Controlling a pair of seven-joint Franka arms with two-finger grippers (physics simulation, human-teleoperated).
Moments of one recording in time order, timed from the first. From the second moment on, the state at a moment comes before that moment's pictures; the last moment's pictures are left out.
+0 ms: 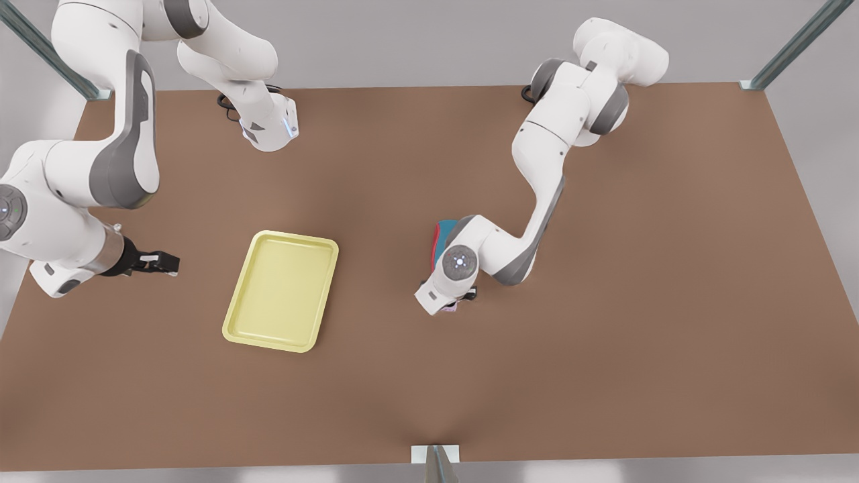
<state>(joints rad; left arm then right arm) -0.65 1.00 -0.04 -1.03 -0.08 2.00 -0.57 -0.08 0.29 0.07 -1.38 -0.05 1.58 0.00</state>
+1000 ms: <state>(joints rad) -0.18 0.24 0.03 -1.39 -0.05 1.36 -0.33 0.50 0.84 0.15 -1.15 -0.06 1.90 0.38</state>
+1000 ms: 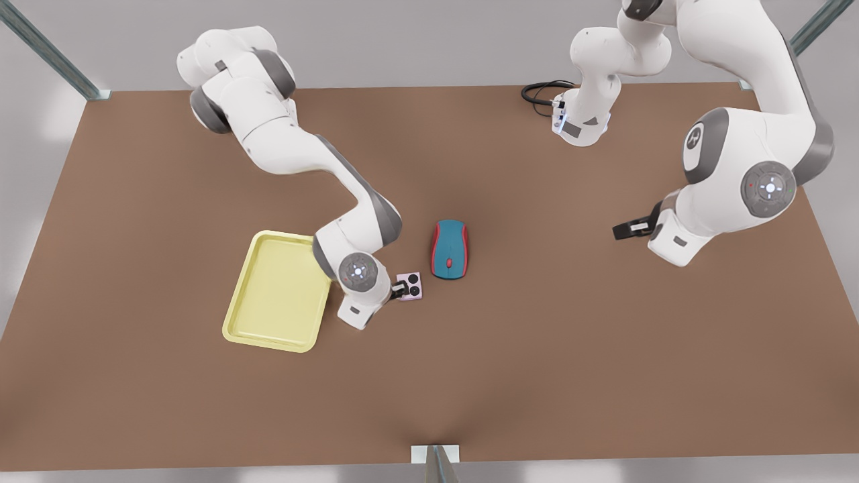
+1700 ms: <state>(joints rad) -0.18 0.26 0.03 -1.39 -0.07 1.28 -0.03 0.54 0.90 0.16 -1.37 0.00 2.31 0.68</state>
